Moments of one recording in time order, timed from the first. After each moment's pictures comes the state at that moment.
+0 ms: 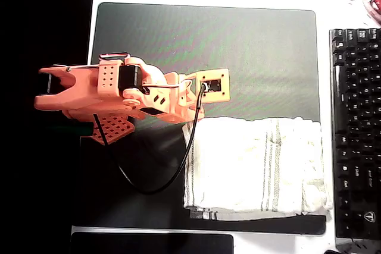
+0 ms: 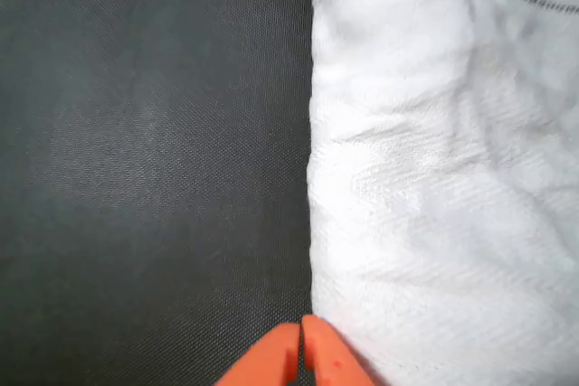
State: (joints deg) arm 0.3 191.2 179.5 67.7 -93.6
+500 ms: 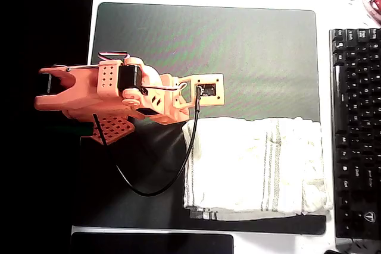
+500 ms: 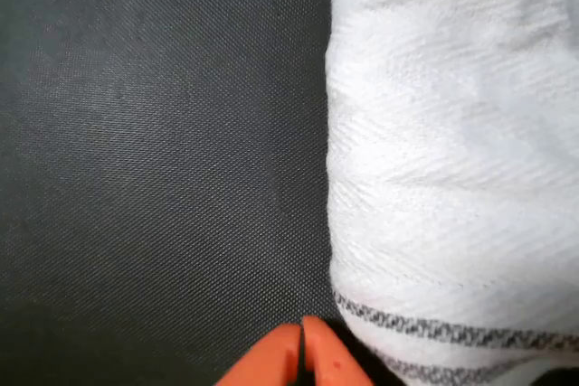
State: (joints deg) arm -0.2 191.2 179.6 77.8 -92.8
